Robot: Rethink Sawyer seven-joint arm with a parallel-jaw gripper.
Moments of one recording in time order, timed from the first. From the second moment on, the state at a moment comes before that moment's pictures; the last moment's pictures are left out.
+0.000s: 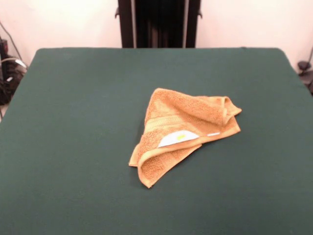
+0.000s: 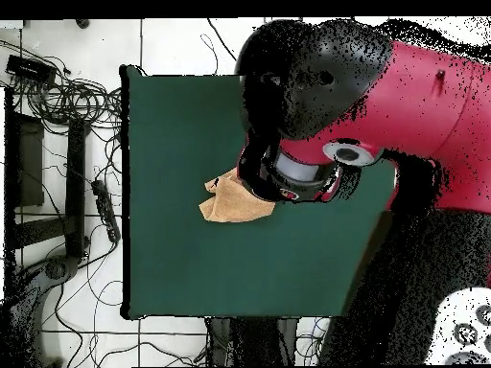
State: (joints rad) arm -0.14 -0.76 -0.15 0.97 -0.02 1.82 1.82
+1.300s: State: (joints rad) arm -0.14 -0.66 -0.13 1.00 -0.04 1.63 1.82
